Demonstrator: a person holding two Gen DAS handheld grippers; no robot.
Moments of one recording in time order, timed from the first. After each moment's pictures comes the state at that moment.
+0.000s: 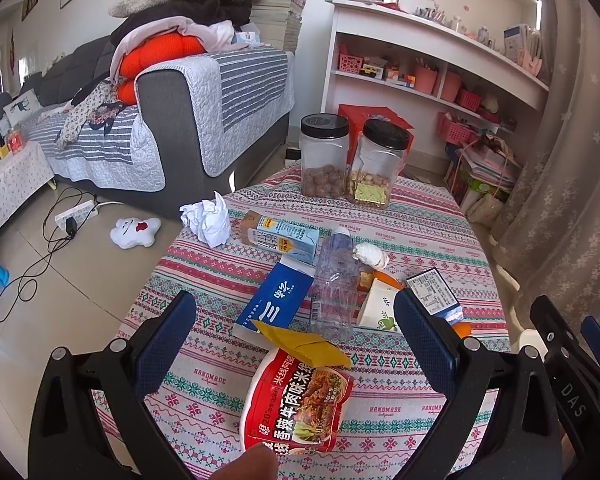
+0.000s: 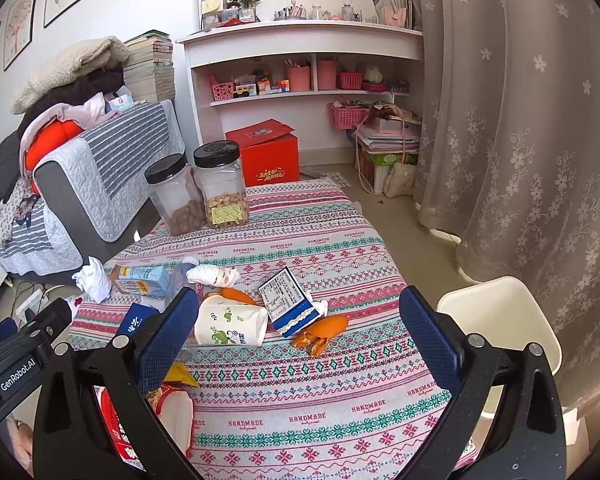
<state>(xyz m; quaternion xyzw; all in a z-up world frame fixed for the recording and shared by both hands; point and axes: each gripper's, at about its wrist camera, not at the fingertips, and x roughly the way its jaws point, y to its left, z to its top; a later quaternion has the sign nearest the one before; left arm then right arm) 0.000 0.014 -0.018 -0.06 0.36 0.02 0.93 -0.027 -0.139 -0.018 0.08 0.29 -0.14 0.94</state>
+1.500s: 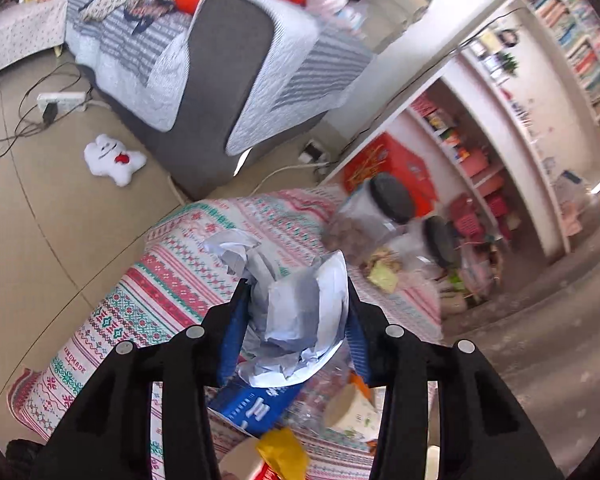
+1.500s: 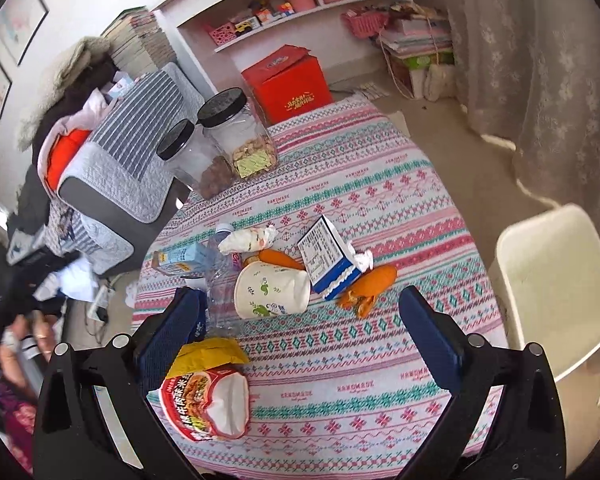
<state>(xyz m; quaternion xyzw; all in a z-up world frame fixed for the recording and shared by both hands) 0.116 0.142 0.015 -0.32 0.37 0.02 0.87 0.041 -0.178 -0.023 0.17 0.43 -0.03 0.89</state>
